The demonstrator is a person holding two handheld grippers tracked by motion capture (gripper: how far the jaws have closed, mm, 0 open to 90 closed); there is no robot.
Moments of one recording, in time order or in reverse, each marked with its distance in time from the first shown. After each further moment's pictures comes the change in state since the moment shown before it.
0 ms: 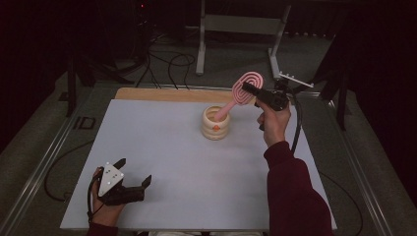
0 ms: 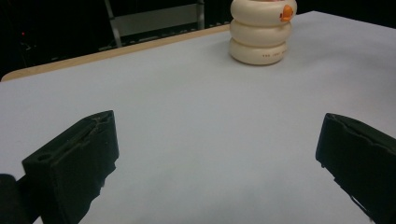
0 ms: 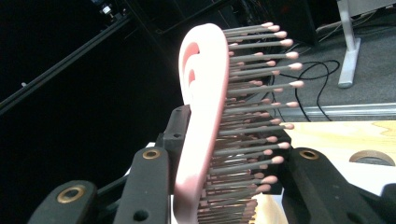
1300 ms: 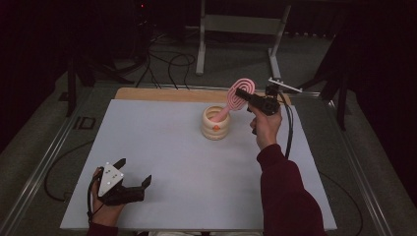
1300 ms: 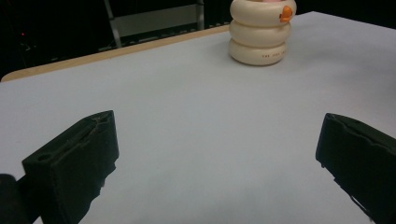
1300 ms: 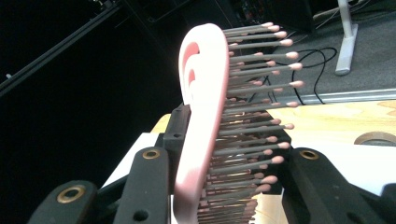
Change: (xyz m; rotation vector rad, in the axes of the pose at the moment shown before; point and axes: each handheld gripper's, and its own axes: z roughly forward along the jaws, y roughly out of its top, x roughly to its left) left arm 0.000 0.000 0.000 -0.003 -0.001 -0.001; right arm -0.004 -0.023 0.021 0.038 -0.024 0.012
